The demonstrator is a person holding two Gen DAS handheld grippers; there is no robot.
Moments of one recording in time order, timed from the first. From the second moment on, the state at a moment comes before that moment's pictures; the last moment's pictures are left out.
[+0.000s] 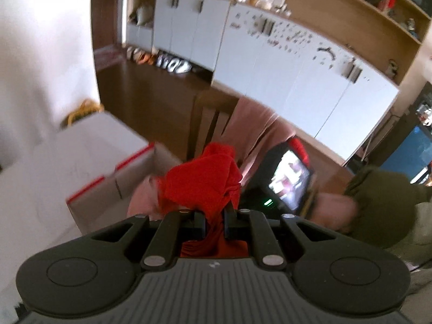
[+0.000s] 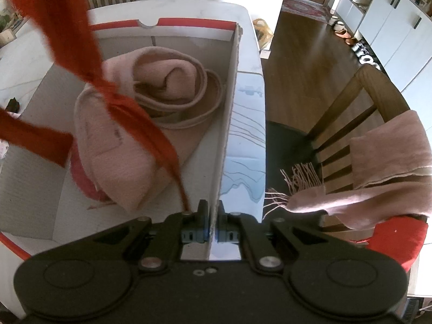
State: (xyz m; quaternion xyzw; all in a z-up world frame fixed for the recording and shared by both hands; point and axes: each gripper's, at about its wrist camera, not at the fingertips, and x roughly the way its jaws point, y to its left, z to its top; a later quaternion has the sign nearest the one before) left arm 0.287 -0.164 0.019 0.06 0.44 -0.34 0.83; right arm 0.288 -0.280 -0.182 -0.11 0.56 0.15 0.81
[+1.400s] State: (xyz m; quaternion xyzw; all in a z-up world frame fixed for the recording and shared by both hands) left arm 0.283 -0.167 -0.126 0.11 0.54 -0.30 0.78; right arm 0.287 -0.283 -0.183 -0.12 0.56 0.15 0.81
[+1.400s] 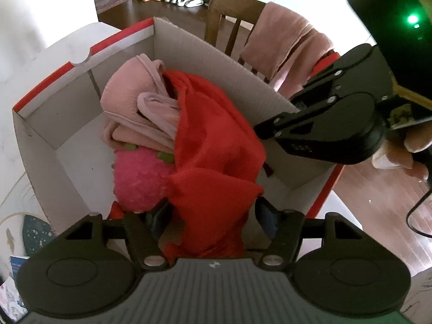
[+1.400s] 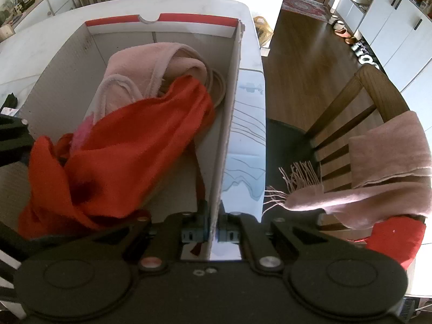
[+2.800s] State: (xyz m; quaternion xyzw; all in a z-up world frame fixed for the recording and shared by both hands) left arm 0.198 0.034 -0.039 0.00 0.45 -0.12 0.89; right arm 0.288 -0.283 -0.181 -0.12 0.57 0.14 0.80
